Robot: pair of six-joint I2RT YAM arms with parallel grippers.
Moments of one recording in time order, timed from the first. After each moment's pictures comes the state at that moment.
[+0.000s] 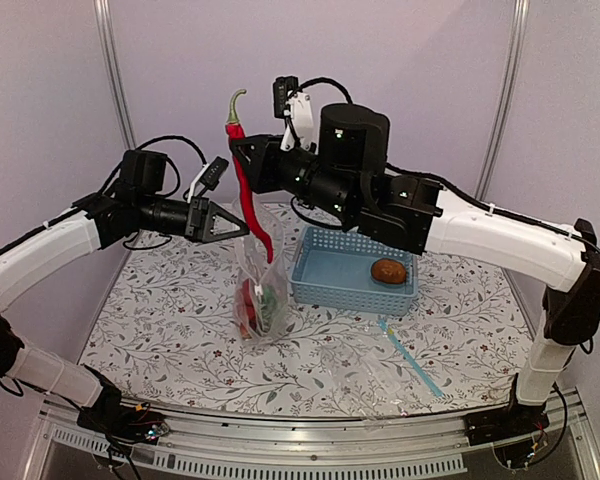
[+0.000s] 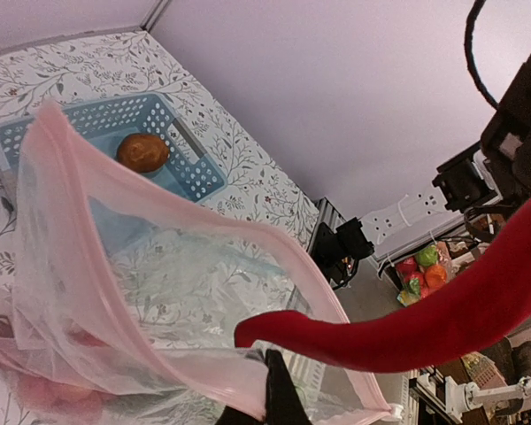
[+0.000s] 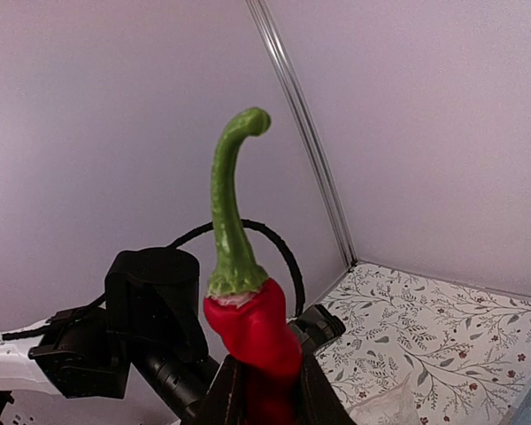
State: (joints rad) left arm -0.47 1.32 1.15 -0.33 0.90 -0.35; right arm 1.16 1.82 1.84 0.07 0.29 0.36
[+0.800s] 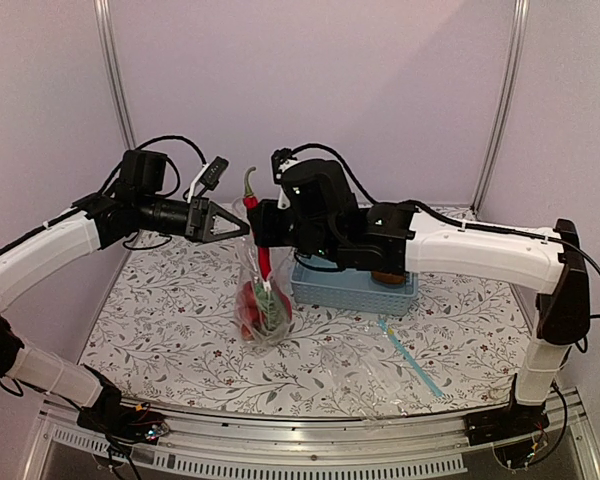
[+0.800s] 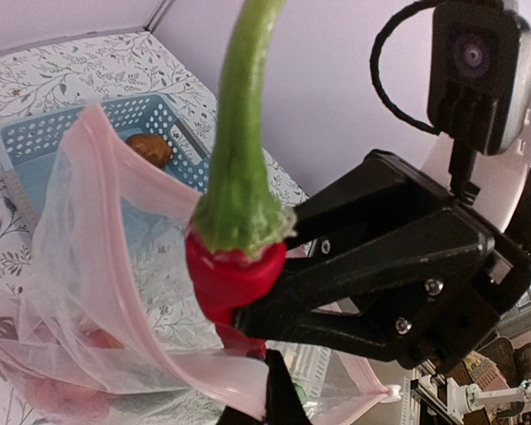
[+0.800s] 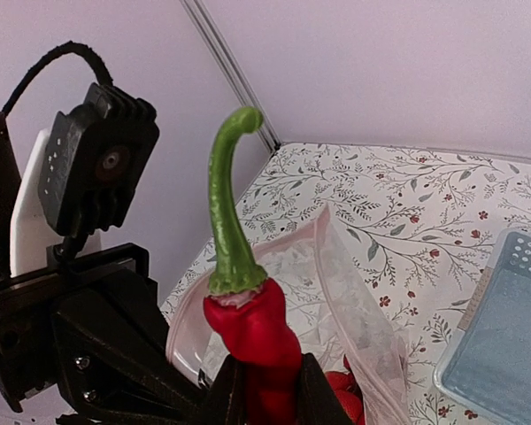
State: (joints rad) left arm -0.47 1.32 1.14 -0.33 0.90 -0.35; right arm 1.17 1.86 1.72 -0.17 0.39 0.59
